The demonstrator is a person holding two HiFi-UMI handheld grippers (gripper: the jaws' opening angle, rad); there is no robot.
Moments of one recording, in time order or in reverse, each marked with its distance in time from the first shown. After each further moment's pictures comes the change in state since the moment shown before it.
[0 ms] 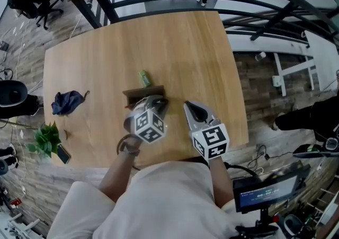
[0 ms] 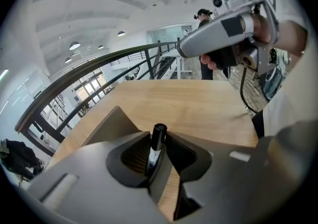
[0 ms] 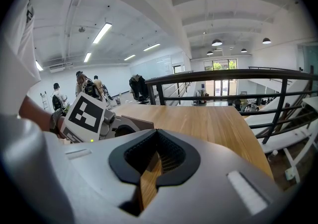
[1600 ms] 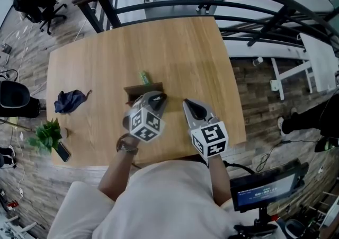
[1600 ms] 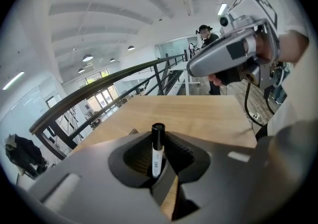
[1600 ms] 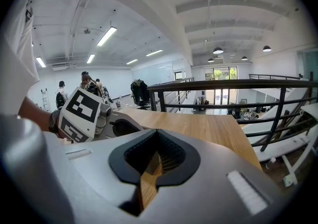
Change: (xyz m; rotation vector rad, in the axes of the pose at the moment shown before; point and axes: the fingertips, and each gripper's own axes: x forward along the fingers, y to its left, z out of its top) left arm -0.033 0.020 0.036 -0.037 -0.145 0.112; right arm -0.018 0.003 0.019 -0.037 -0.066 -0.007
